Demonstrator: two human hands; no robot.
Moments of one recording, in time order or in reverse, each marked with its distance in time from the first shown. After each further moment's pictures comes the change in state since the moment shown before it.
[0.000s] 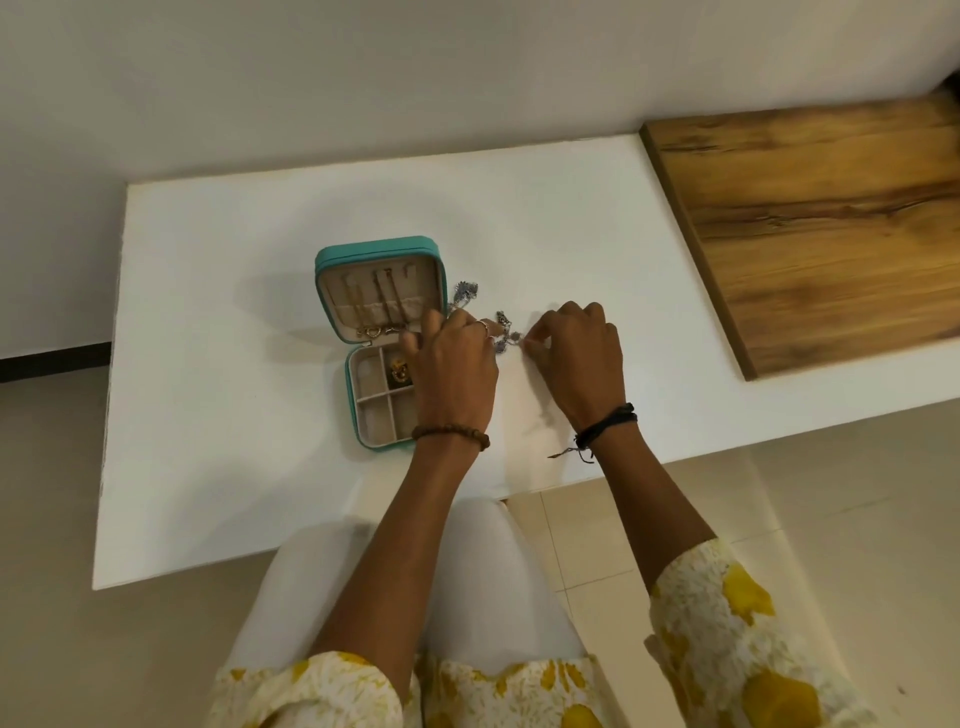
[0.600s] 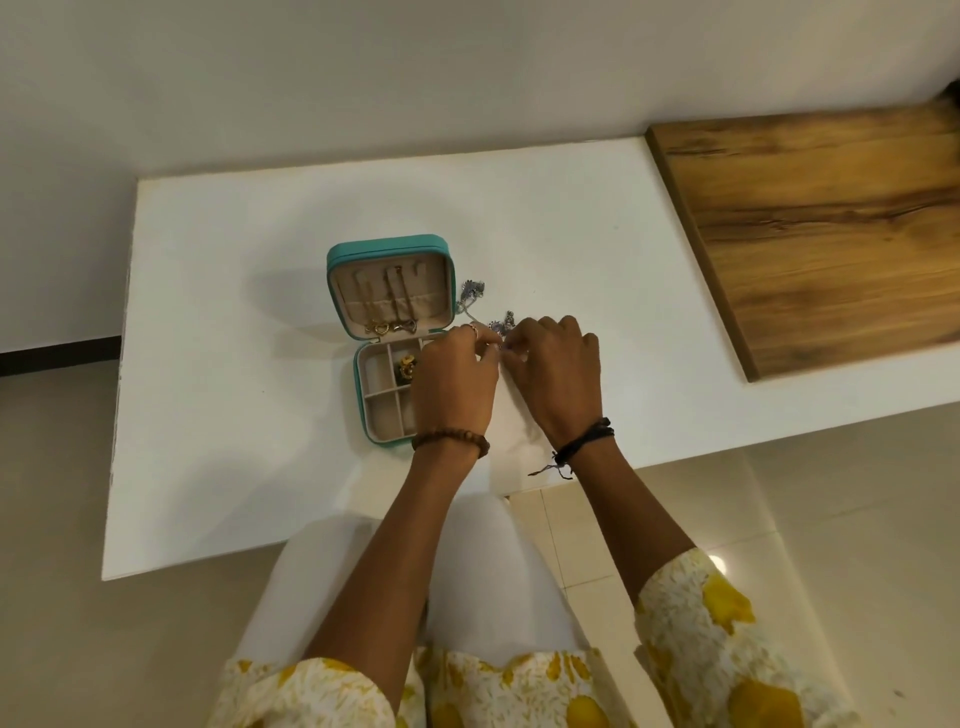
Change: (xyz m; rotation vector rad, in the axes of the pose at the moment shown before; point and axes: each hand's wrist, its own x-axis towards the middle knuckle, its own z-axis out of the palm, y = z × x) left_hand -0.010 -0.003 -0.016 -0.470 -0.056 -0.198; right_hand -0.014 -0.021 0.011 0.050 0.030 -0.064
